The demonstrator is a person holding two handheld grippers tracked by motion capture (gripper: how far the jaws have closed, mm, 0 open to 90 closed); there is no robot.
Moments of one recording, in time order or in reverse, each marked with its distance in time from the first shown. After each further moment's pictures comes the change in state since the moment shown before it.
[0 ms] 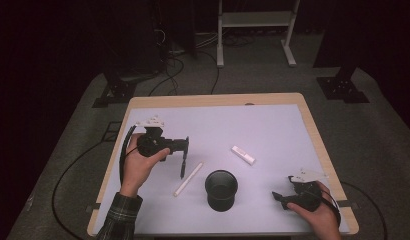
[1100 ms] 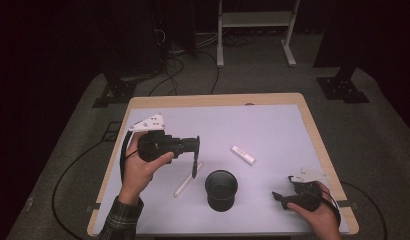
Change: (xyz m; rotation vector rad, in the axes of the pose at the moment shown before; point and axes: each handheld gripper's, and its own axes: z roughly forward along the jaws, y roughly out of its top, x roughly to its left) left arm -0.054 0.024 -0.021 -0.131 -0.138 0.158; right arm 0.000 0.000 0.000 0.001 0.000 0.000
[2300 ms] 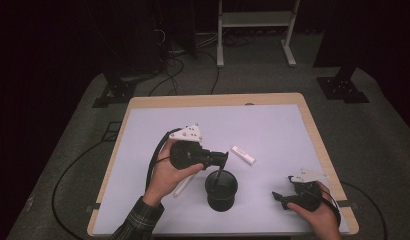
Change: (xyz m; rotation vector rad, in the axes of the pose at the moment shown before) left arm -0.021 -0.007 0.069 0.143 -0.121 0.069; right arm 0.000 0.000 0.000 0.000 0.001 0.001
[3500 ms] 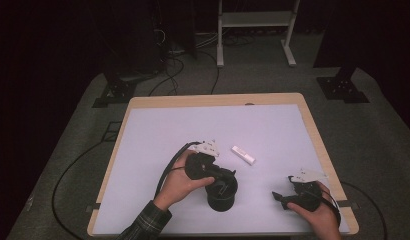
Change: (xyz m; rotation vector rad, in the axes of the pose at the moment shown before) left arm 0.002 -0.028 0.049 0.178 -0.052 -0.015; right arm 0.000 0.000 0.000 -0.001 -0.002 -0.001
